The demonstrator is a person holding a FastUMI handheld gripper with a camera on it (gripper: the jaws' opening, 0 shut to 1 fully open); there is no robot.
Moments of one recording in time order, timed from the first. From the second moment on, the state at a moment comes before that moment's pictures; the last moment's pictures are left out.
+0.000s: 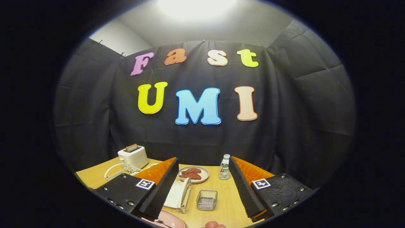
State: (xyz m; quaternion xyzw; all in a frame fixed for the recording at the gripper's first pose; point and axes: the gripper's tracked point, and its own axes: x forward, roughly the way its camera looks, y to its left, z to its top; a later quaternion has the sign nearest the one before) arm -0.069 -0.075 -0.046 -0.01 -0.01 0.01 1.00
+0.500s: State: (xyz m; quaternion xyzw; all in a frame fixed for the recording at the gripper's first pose) arm -0.051 -0.159 -0.082 0.06 -0.02 -0.04 1.00
